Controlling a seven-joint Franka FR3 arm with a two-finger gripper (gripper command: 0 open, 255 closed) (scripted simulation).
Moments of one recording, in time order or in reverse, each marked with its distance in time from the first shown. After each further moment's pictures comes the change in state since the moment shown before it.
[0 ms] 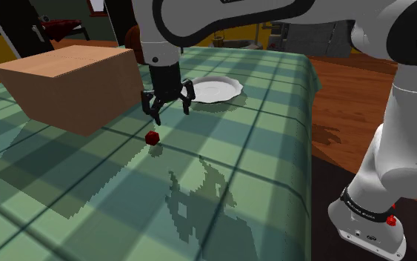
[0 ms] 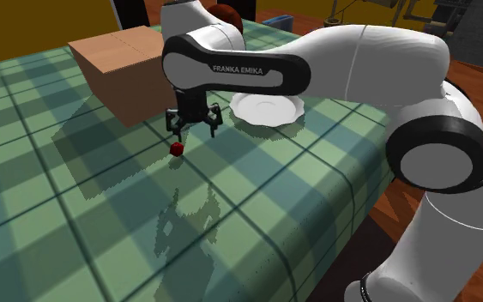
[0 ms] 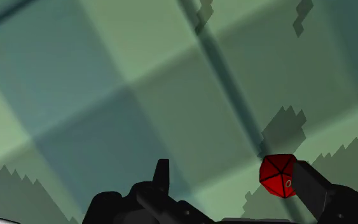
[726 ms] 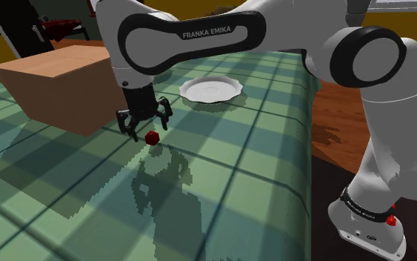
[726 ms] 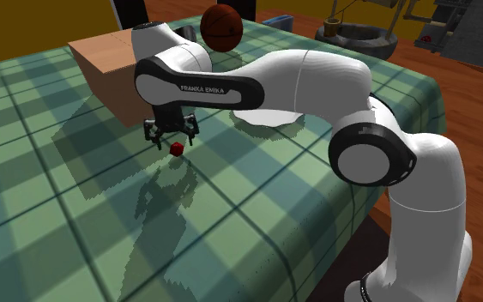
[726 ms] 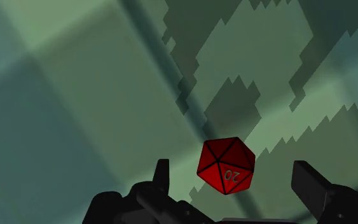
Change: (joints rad) arm 0.122 0.293 -0.004 0.297 -0.118 -0.040 0.108
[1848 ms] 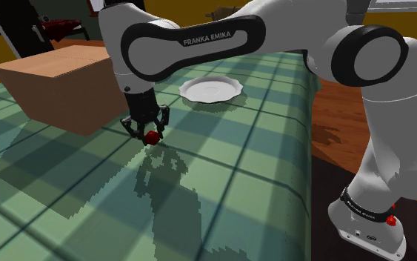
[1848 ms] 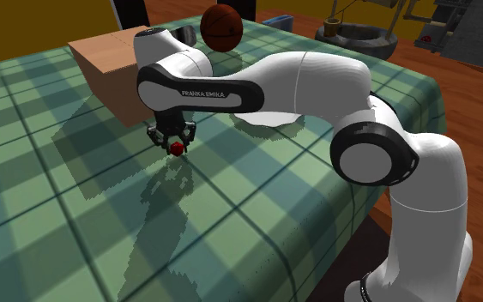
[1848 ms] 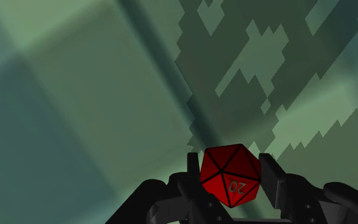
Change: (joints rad) arm -0.008 -0.010 0.000 -0.049 0.003 0.039 0.001
